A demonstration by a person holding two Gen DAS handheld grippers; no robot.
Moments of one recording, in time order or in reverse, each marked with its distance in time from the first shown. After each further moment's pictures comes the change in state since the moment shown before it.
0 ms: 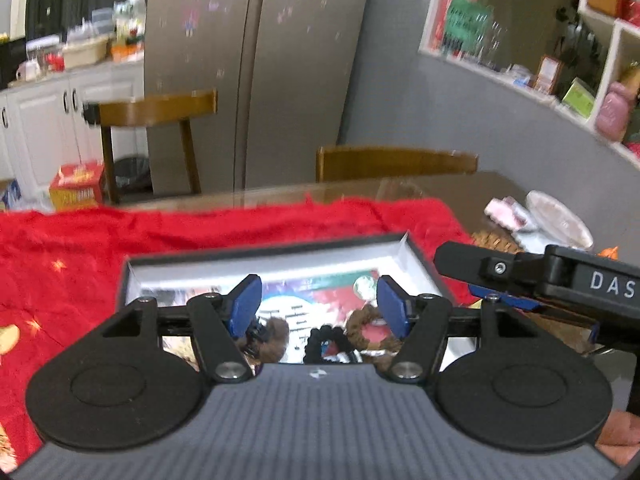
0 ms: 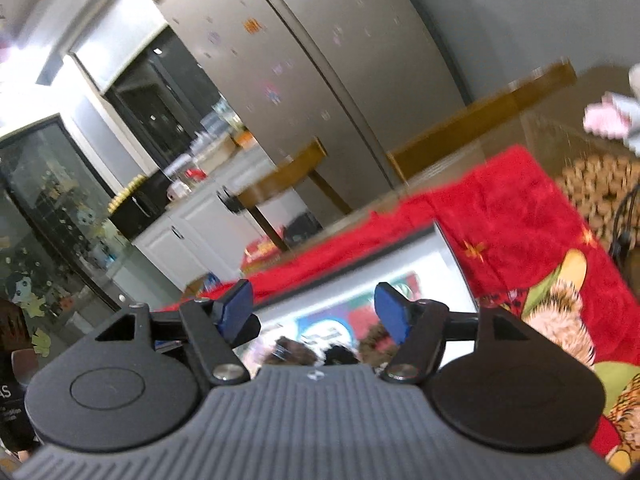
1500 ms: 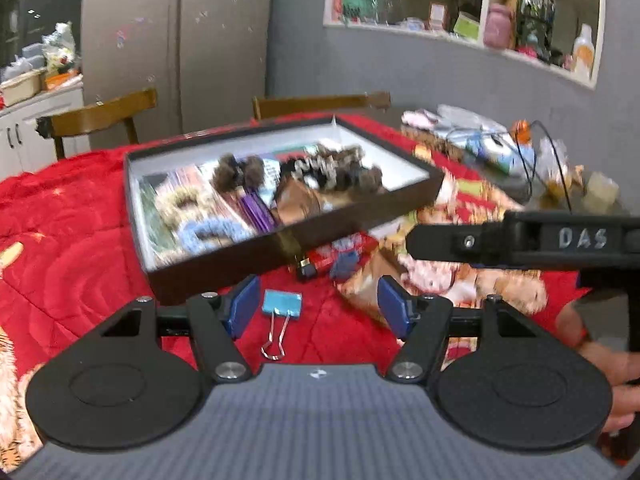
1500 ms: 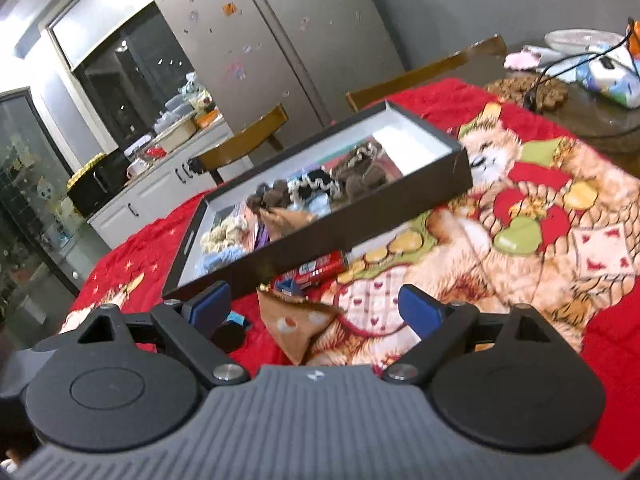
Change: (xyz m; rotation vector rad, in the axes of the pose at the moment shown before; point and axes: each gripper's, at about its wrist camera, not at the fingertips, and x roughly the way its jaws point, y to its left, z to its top) left arm -0.085 0.053 -0.180 0.232 0.015 -0.192; right arm -0.050 0.033 -0.187 -0.007 0.027 -0.192
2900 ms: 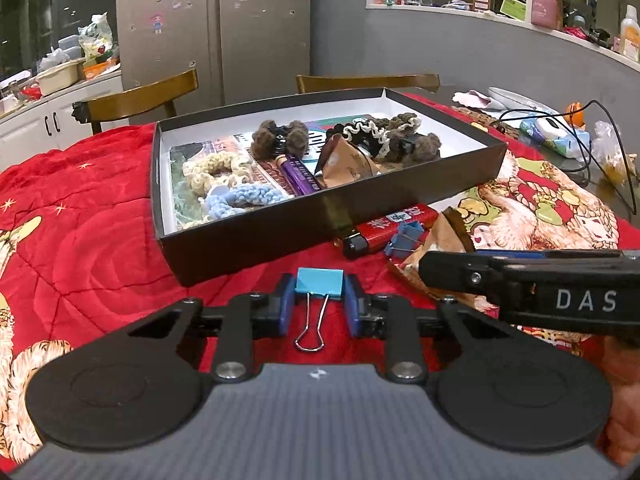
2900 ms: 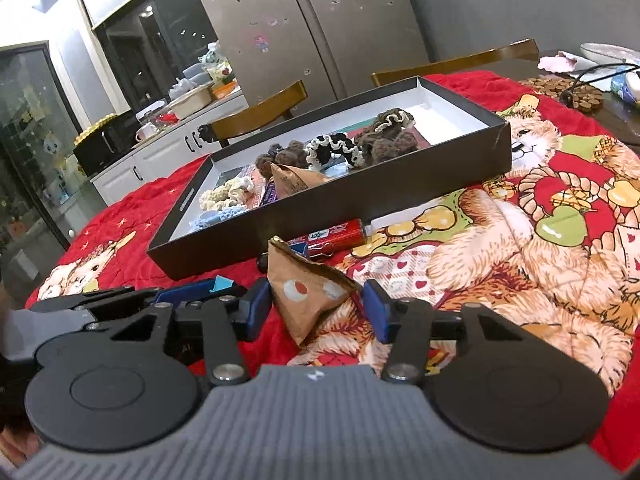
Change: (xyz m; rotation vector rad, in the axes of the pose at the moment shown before) left arm 0.035 0.006 -0.013 -0.020 0.021 0.154; right arm 0.025 0.009 -0.016 -0.121 0.013 0.012
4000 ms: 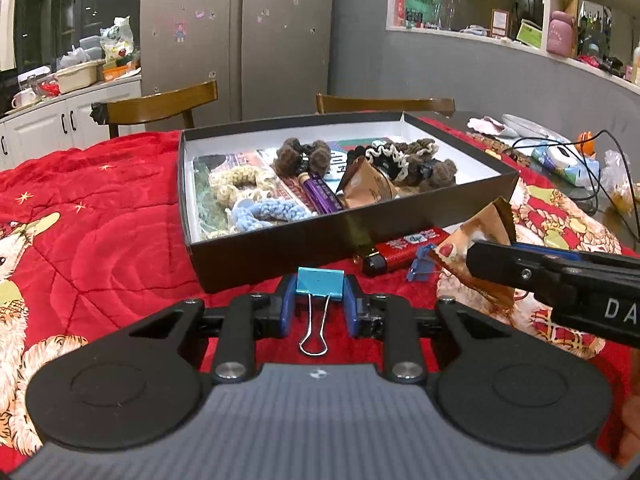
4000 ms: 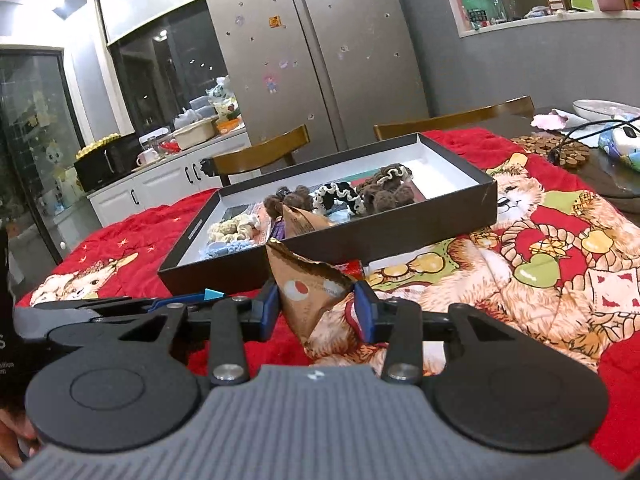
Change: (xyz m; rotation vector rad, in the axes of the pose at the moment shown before) left arm -0.011 0.009 -0.001 -0.060 -0.065 0.028; right arm -0.026 0.009 -0.002 -0.064 -0.149 -0.032
